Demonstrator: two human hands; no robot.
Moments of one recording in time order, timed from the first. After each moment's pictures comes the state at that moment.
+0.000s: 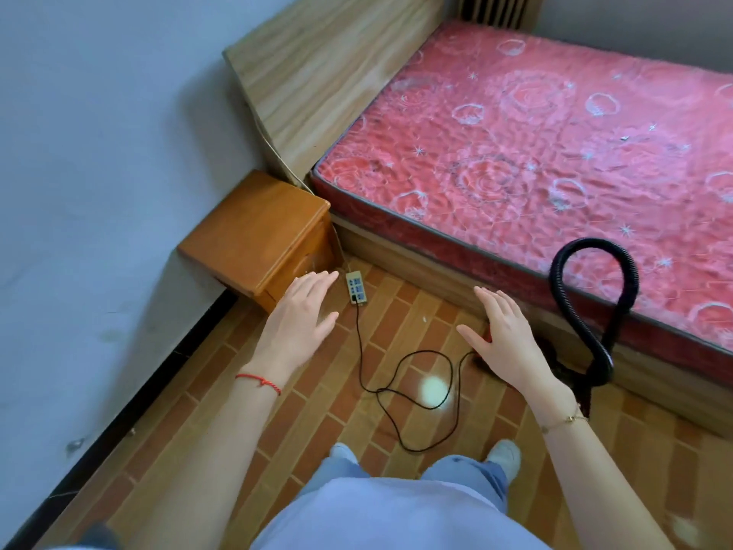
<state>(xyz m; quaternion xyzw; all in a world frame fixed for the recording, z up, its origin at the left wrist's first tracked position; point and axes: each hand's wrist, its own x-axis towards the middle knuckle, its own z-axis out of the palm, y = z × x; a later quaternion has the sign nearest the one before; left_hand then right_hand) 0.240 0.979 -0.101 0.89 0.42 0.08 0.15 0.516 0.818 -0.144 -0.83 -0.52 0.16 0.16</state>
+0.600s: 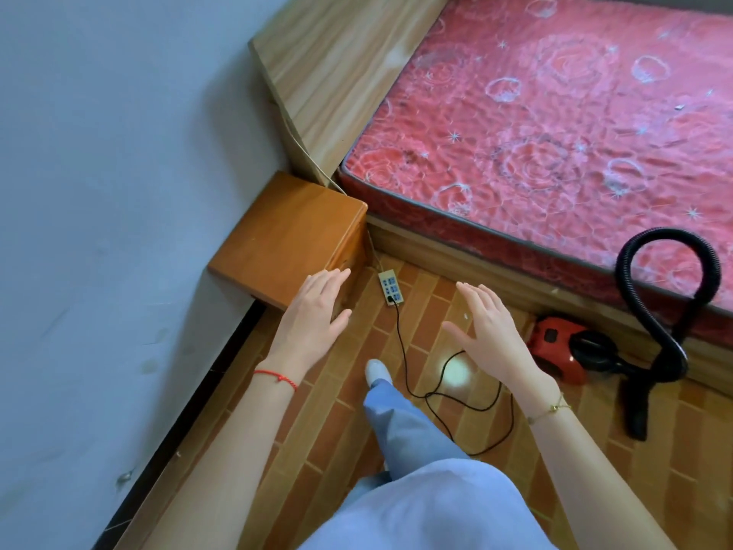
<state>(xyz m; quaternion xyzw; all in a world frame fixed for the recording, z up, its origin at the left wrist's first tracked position) 0.155 1.151 -0.119 0.90 0.40 0.06 0.18 0.392 0.996 -0.167 -0.82 -0.51 0.19 0.15</state>
